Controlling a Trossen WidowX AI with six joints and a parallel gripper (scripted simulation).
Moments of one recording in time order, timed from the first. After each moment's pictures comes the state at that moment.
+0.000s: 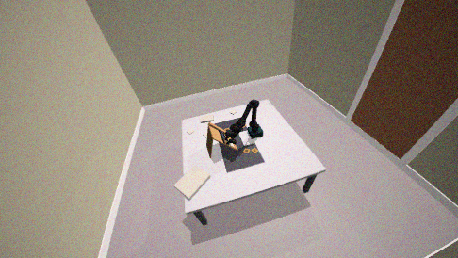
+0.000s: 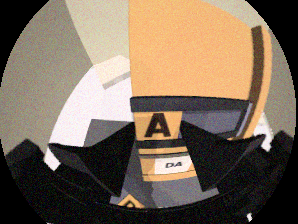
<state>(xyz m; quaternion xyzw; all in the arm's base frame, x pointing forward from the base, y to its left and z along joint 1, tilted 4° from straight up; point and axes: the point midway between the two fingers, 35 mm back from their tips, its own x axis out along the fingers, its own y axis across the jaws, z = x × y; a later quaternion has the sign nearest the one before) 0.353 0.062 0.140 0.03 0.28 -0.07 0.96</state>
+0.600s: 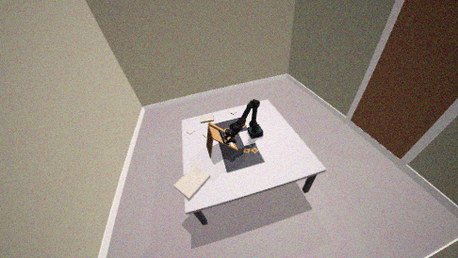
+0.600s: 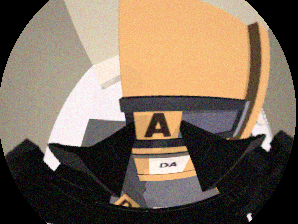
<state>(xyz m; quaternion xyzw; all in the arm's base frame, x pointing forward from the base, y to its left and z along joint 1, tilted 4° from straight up) 0.351 0.051 0.140 0.03 0.28 -0.07 0.96</state>
